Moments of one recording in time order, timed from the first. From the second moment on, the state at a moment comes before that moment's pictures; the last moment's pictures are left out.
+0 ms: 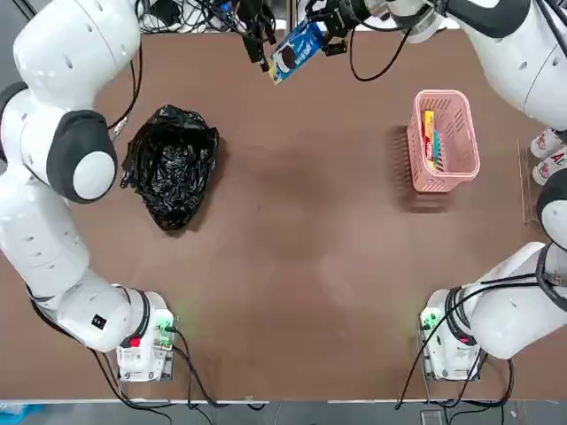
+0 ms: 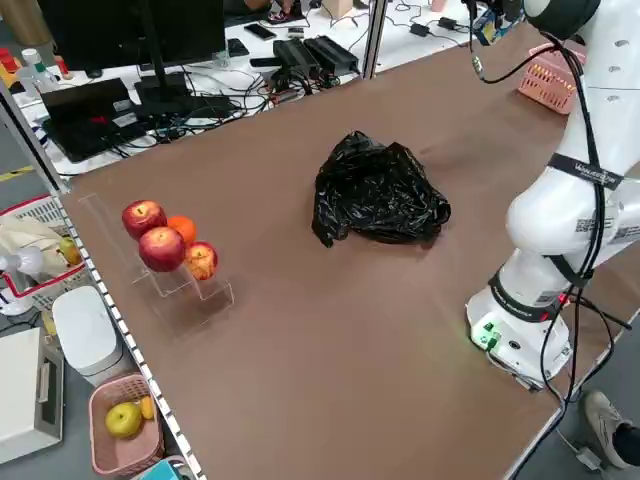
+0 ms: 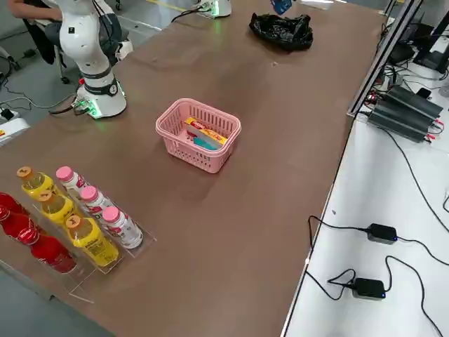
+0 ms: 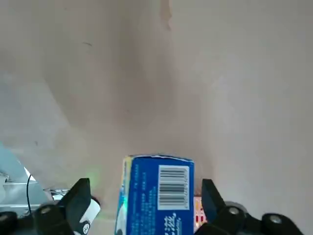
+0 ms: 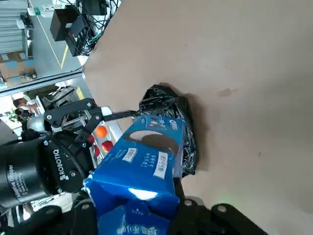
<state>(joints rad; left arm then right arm) -0.46 0.40 -0.14 -1.32 -0.41 1.76 -1.87 0.66 0.07 -0.08 -1.82 0.98 2.27 0.48</state>
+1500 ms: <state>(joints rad) -0.44 0.42 -0.17 -1.31 -0.47 1.76 -1.74 0.70 0.07 -0.08 -1.81 0.98 2.31 0.51</state>
